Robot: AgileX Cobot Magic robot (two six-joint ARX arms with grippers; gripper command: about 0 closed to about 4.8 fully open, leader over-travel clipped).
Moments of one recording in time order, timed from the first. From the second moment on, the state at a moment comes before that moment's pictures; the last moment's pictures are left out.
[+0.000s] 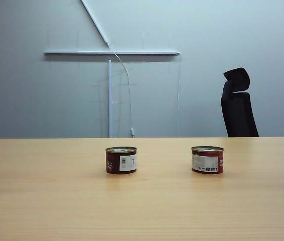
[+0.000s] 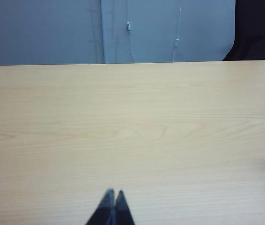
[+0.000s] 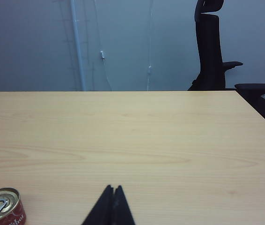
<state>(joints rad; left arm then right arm) -0.03 0.01 0.01 -0.04 0.09 0.01 0.01 0.00 0.01 0.06 0.00 0.02</state>
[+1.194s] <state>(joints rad) -0.57 0.01 0.01 -0.04 0.09 0.01 0.01 0.00 0.01 0.18 -0.16 0.28</state>
